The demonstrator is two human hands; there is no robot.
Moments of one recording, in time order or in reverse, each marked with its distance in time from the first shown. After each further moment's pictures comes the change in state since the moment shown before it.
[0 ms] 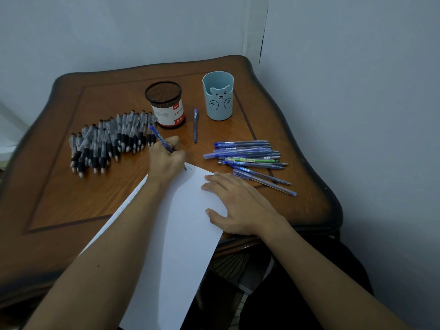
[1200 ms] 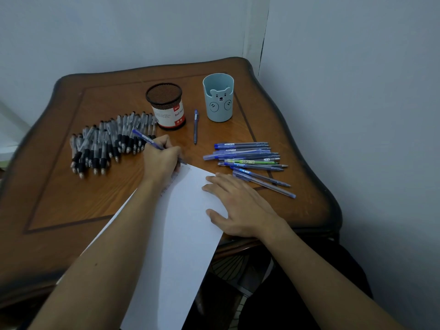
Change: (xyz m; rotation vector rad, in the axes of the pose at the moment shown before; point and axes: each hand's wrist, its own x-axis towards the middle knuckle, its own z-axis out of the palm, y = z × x) left_hand 0.002 0.010 -0.004 -0.245 0.106 -0.265; right_hand -0.002 0.003 0.003 -0.009 0.023 -0.005
